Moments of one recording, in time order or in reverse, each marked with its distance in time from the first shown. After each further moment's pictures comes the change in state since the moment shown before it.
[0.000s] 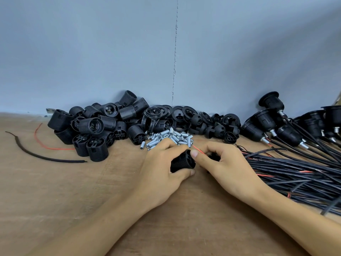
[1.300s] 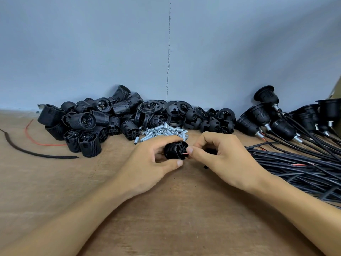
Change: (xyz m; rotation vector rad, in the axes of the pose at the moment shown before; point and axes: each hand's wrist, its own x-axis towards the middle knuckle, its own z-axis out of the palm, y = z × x) left_hand 0.005 -0.012 -0.010 -0.457 -0.205 -0.111; right_hand 0.003 0.001 -0.015 -0.064 -0.054 -0.037
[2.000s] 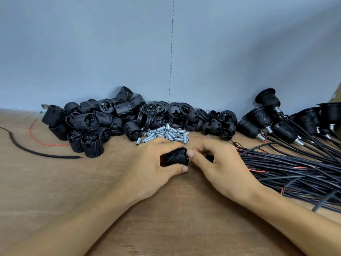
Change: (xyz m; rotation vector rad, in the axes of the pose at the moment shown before) left_hand -0.004 0.005 0.005 0.301 0.132 0.033; right_hand -0.008 -0.006 0.015 -0.084 0.078 0.027
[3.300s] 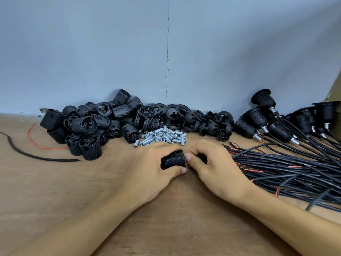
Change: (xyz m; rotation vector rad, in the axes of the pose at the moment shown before) left_hand 0.000 0.005 0.005 0.162 0.070 0.050; right_hand 0.001 -0.002 0.003 -0.054 -0.052 0.016
